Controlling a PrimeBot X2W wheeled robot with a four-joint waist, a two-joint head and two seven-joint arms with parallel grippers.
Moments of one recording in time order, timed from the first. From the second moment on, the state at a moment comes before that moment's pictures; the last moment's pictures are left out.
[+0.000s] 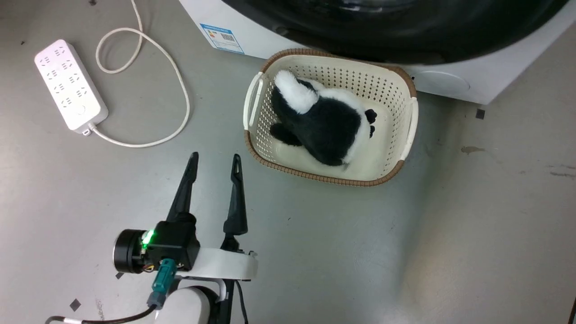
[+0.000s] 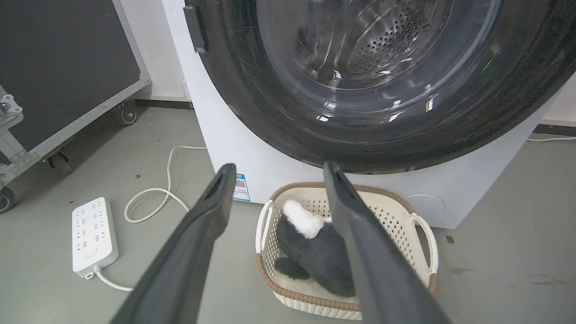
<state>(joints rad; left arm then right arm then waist) -0.19 0.05 -0.25 -0.03 -0.12 0.18 -0.25 -1.41 -0.28 -0.47 1.07 0.83 0.13 0.78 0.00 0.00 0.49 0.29</state>
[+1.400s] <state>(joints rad) -0.07 0.05 -0.29 0.11 -0.14 0.13 -0.26 -0.62 -0.06 0.09 0.68 1.41 0.13 0.94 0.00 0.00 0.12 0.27</state>
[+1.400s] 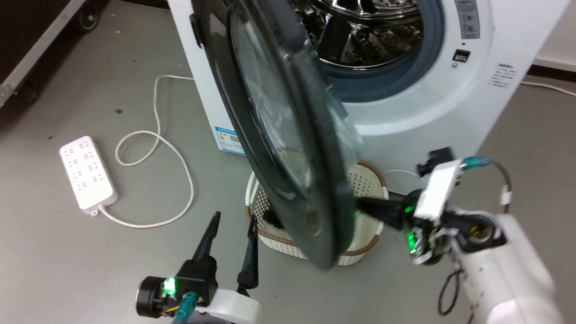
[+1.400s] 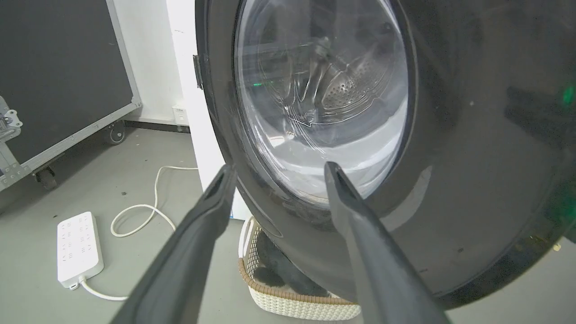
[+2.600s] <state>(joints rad) 0.02 0.05 -0.15 0.07 -0.14 0.08 -0.26 -0.11 -0.23 0.02 -0.01 0.22 0.13 -0.20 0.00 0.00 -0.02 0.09</state>
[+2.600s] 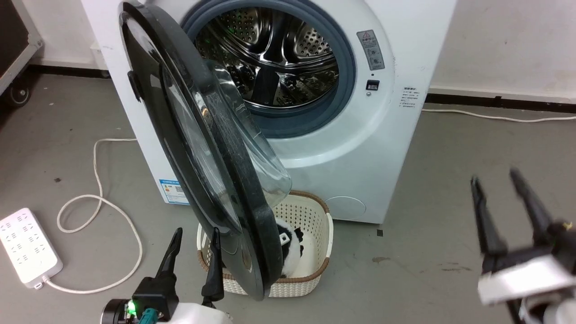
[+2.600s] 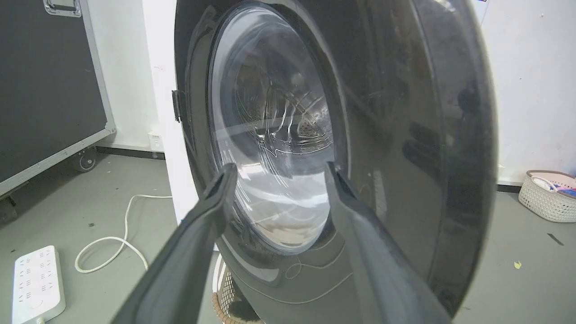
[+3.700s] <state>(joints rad) 0.03 0.05 0.01 -0.17 -0.17 0.15 -0.26 0.11 -0.06 0.02 0.02 0.11 0.13 -0.25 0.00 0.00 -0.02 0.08</state>
